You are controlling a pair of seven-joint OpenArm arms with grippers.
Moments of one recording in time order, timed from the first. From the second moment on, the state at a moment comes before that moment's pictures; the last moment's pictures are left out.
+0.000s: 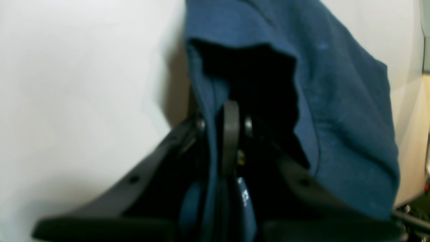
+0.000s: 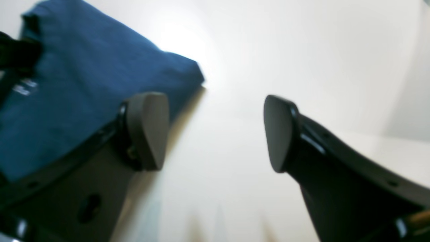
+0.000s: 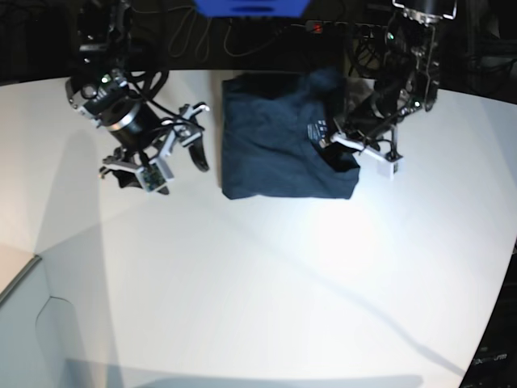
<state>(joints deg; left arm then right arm) 9.9 -10.8 2.7 77.7 -46.5 -0.8 34.7 -18.2 -1.5 8.8 105.7 -8.1 39.0 -25.5</state>
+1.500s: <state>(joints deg) -40.0 4.8 69.1 35.7 -26.7 -20.3 18.6 -16.4 -6.4 36.9 105.7 -7.6 39.0 -25.6</state>
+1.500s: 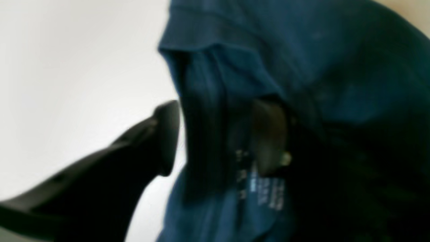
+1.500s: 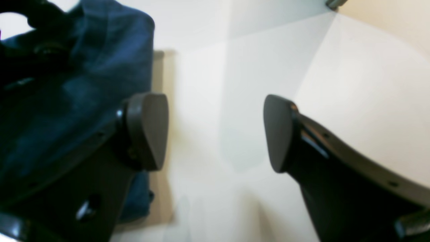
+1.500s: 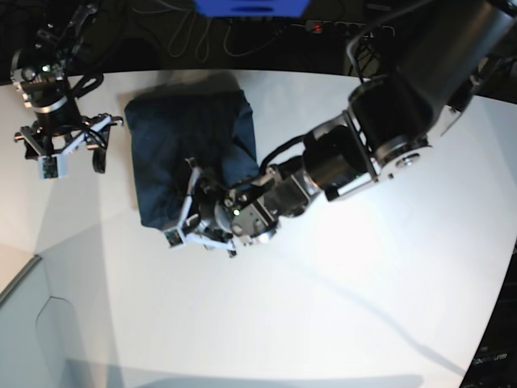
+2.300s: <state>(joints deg) -0.9 -18.8 -11.6 81.3 -25.6 -19.8 35.1 -32.4 -9.1 11.4 113.5 -8.0 39.0 -25.7</state>
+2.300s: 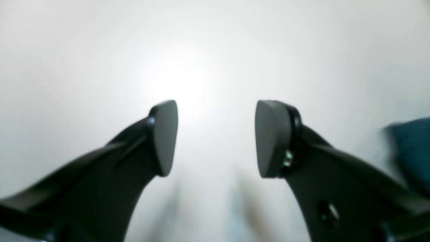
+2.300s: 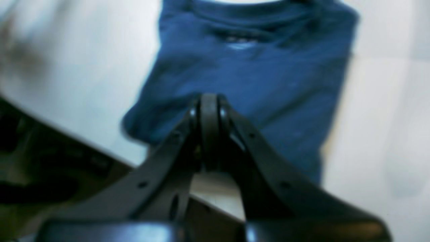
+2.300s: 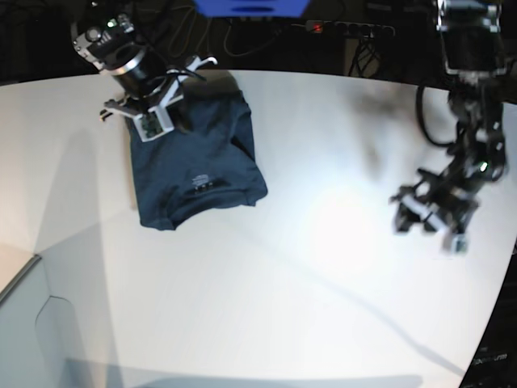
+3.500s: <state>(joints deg) 14.8 -17.8 -21.8 82.3 -26.5 -20.4 34.7 -23.1 -7.6 5.6 104.1 -7.8 39.0 -25.0</state>
